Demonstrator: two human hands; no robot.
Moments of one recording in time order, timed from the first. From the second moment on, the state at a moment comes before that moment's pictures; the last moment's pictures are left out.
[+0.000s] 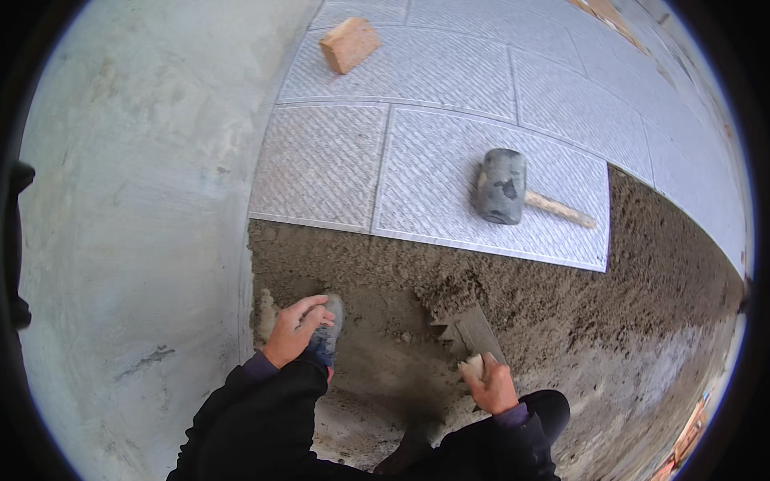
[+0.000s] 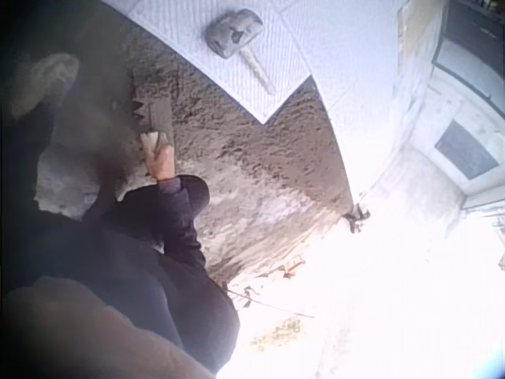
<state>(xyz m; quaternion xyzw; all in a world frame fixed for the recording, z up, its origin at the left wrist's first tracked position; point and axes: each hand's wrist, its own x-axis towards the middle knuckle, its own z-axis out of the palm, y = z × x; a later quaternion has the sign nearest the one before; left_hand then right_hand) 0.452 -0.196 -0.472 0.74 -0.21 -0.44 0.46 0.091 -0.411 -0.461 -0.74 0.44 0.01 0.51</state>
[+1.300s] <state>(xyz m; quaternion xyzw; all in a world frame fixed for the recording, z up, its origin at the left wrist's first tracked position) 0.614 -0.268 -0.556 0.61 0.16 -0.45 0.63 0.411 -0.472 -0.345 -0.83 0.22 0.10 0.50</state>
